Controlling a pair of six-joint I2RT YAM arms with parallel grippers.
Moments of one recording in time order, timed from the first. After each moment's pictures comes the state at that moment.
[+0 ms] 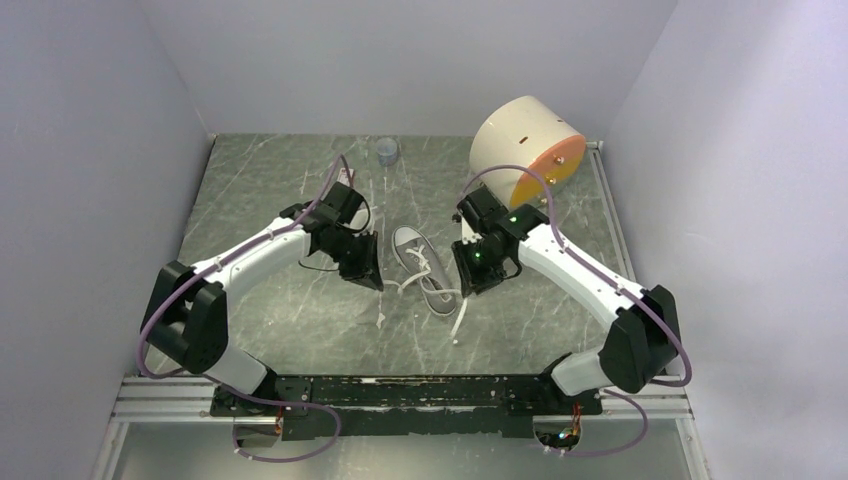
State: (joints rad) left arm -0.55 1.52 1.09 -0.73 0.48 -0.49; right arm 0.62 1.42 1.18 -1.08 -0.18 0.28
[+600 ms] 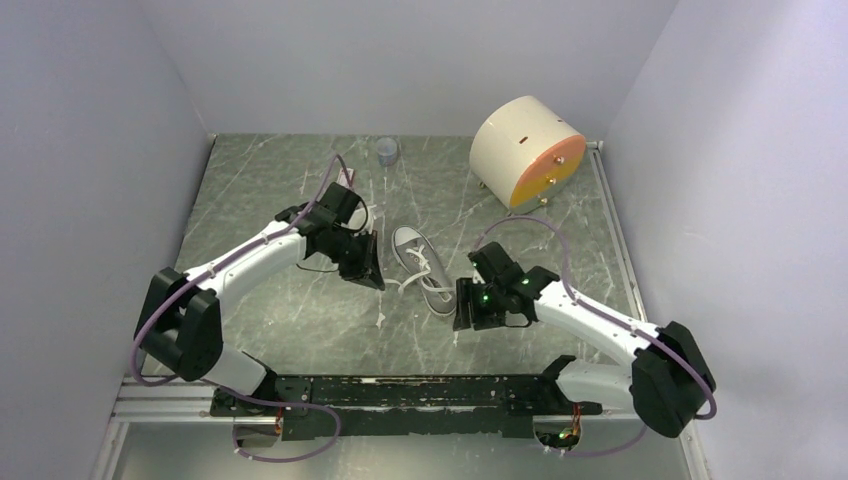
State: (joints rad) left arm -0.55 1.49 1.07 -0.70 0.50 -0.50; right arm 0.66 1.14 0.64 -0.65 -0.20 0.55
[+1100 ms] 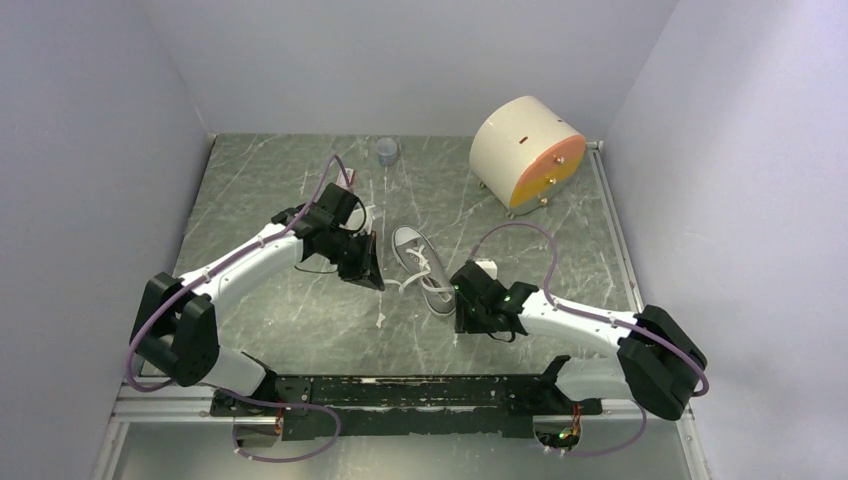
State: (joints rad) left arm -0.55 1.46 1.05 -0.69 0.51 -0.49; right arm 0.85 1.24 0.57 -0.47 0.14 0.76
